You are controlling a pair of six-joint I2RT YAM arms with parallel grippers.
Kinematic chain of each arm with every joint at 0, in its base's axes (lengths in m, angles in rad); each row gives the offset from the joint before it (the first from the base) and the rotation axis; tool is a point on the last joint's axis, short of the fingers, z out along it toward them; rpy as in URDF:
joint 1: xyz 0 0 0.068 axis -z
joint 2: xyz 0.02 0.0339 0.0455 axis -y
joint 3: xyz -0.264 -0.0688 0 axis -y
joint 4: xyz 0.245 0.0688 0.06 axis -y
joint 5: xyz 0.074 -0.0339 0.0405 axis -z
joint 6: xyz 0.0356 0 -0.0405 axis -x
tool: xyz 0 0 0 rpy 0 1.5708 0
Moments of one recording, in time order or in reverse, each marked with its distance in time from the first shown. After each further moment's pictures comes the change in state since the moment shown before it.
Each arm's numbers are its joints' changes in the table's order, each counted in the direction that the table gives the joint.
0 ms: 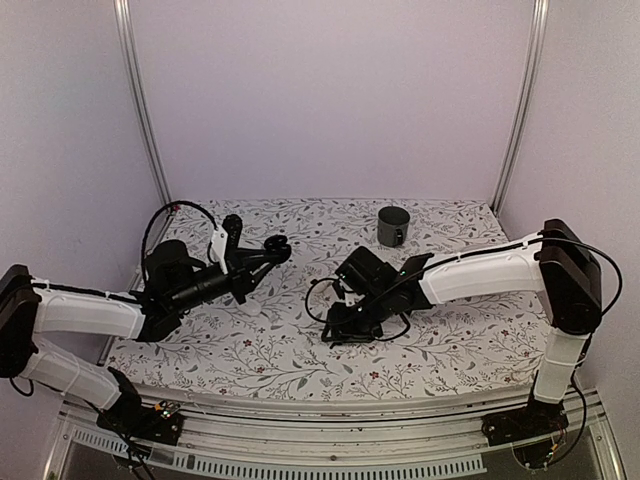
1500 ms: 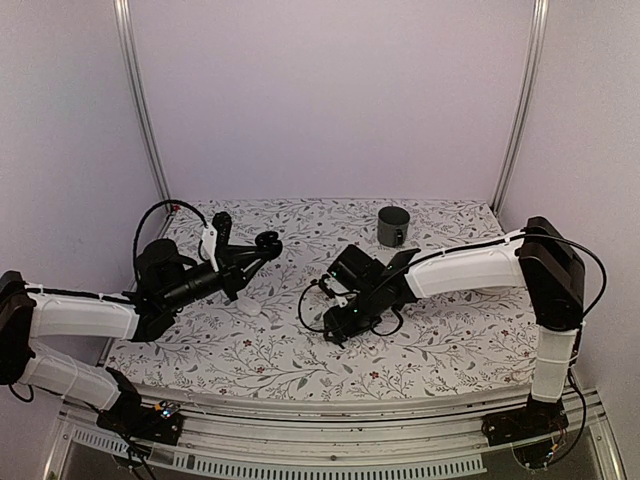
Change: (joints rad) left arm -0.061 0.050 -0.026 0.008 0.046 -0.003; right arm 0.024 -0.101 0.102 -0.093 0.086 0.351
